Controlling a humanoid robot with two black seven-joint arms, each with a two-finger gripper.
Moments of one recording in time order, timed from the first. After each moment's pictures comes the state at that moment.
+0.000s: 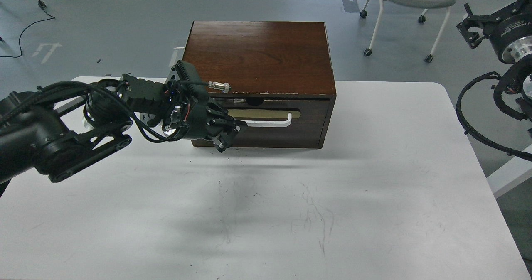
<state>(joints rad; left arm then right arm) -1.01 0.54 -0.38 -1.33 2.18 -0.49 -0.37 0.95 -0.56 0.66 0.60 0.48 0.26 0.18</state>
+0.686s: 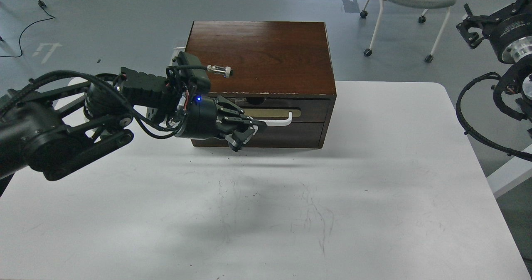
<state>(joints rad) -1.02 0.64 -0.55 -1.39 1.47 -0.49 -0.42 0.95 -0.56 0.65 0.60 0.47 0.26 0.18</state>
